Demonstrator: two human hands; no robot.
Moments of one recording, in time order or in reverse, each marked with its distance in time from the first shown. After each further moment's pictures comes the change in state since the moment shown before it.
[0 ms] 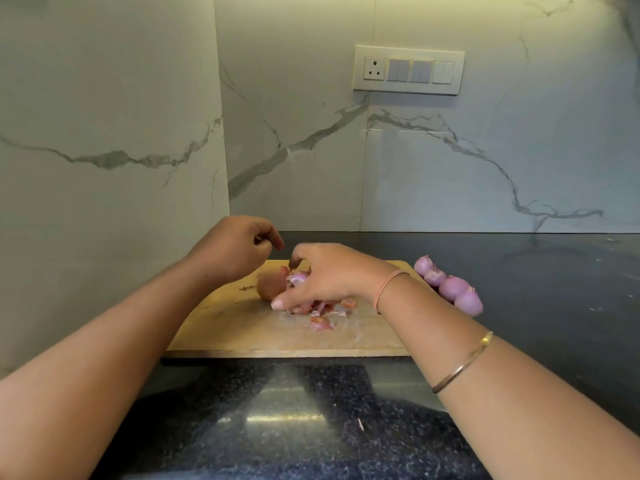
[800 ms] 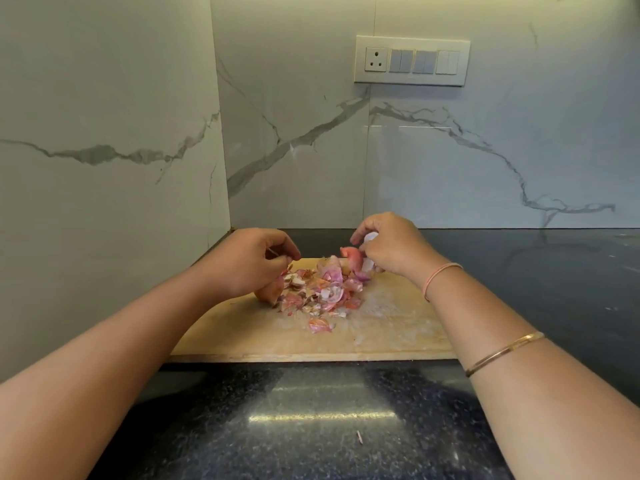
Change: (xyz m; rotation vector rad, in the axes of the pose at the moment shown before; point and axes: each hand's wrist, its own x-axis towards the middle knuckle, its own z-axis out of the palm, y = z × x) left_hand -0.004 0.006 0.016 -0.134 -0.162 0.028; right_hand 0.008 0.069 -0.019 0.213 0.455 0.216
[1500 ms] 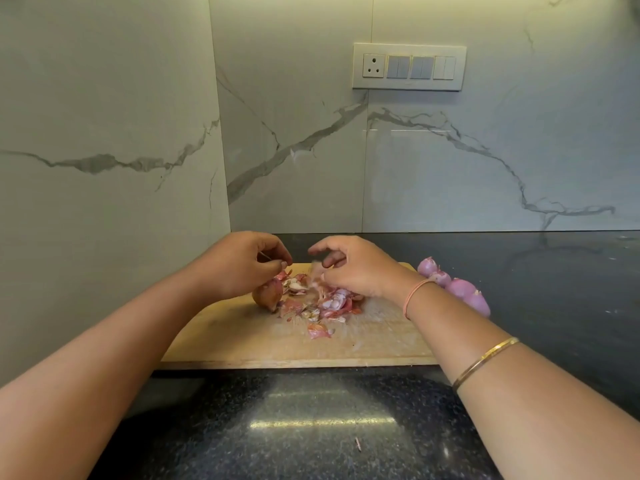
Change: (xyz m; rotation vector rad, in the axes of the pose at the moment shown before) left_hand 0.003 -0.003 -0.006 0.042 -0.024 -0.015; right_hand -0.012 -0.013 0.023 0.086 -0.266 -0.186
